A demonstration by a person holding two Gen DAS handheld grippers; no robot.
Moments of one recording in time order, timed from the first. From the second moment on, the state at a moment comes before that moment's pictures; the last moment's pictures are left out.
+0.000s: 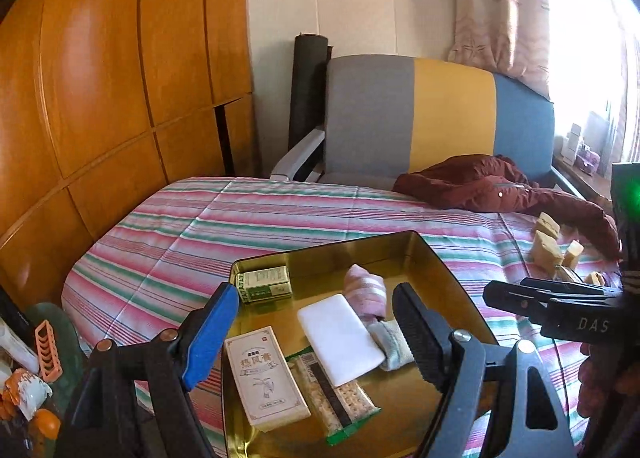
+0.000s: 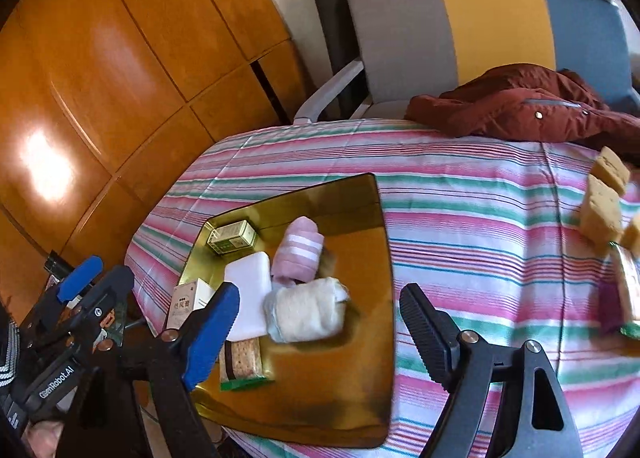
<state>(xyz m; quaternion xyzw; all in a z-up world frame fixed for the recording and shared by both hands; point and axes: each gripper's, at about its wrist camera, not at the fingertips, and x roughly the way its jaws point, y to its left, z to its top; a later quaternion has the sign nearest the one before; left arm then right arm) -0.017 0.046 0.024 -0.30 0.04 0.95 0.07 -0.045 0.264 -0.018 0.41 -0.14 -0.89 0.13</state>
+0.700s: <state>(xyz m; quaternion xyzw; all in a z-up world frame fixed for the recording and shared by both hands) -0.006 0.116 0.010 -0.34 0.06 0.92 0.18 0.008 0.384 -0.035 0.41 -0.20 -0.89 0.01</state>
